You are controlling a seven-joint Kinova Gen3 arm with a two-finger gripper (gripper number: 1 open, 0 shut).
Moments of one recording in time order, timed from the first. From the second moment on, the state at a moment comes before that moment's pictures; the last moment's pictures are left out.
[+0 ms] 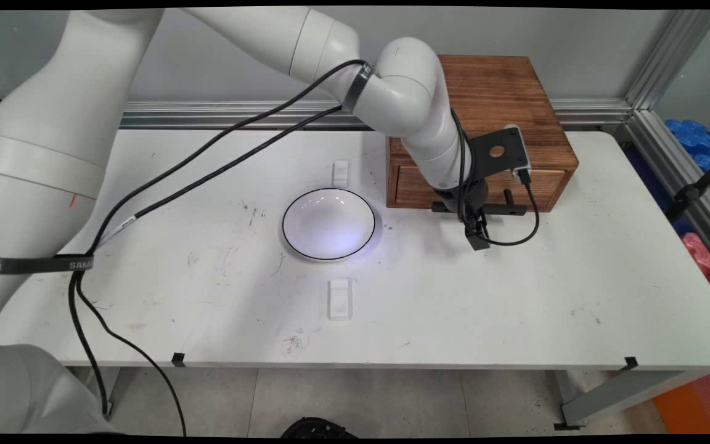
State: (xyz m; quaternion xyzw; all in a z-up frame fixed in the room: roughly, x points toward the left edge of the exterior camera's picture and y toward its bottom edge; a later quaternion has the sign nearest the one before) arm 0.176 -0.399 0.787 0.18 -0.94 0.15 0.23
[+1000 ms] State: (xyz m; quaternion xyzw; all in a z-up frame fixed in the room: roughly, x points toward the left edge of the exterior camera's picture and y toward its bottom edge) arm 0.175 -0.401 0.774 0.19 -0.95 0.14 0.23
